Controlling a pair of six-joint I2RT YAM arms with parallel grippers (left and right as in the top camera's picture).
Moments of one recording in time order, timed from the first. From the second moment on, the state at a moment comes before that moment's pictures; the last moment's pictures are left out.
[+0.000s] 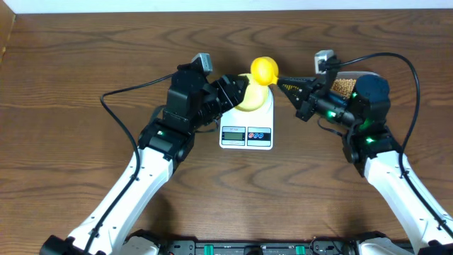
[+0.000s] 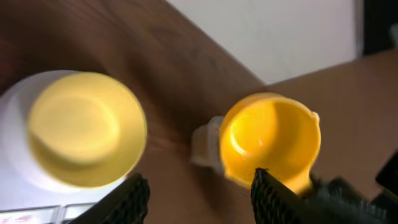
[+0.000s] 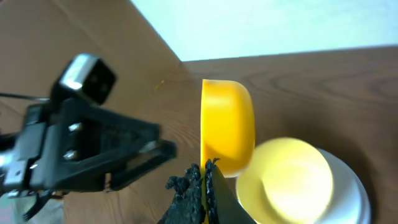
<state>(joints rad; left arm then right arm) -0.42 1.33 0.94 -0.06 0.30 -0.95 0.19 1.32 0.77 0.34 -0.77 0.46</state>
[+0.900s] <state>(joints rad) -0.67 1.44 1.15 -0.75 0.00 -0.37 0.17 1.33 1.05 -0.28 -0.58 0.19</state>
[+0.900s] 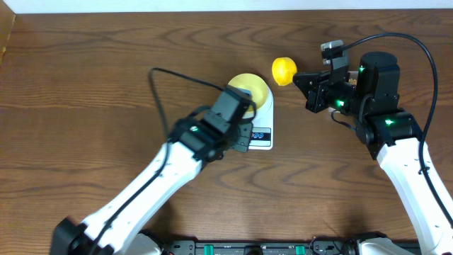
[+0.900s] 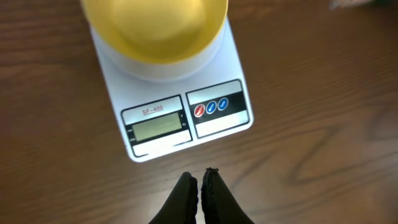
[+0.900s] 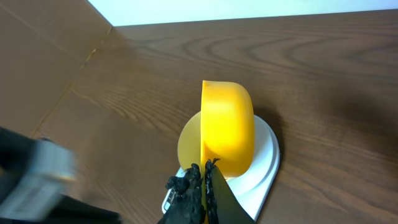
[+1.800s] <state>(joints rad) -0.76 1.76 1.15 -0.54 -0.13 -0.18 0.17 1.33 1.05 -0.30 -0.58 0.17</state>
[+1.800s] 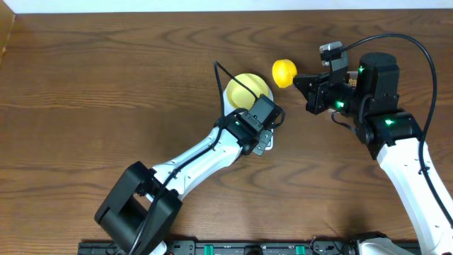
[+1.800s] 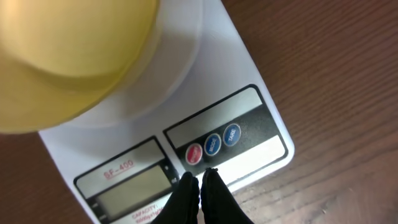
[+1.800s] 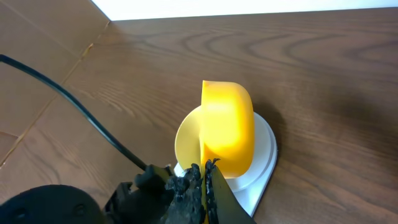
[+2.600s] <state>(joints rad) -0.77 1.79 1.11 -0.45 -0.13 -0.09 0.17 1.33 1.05 -0.31 -0.58 0.17</state>
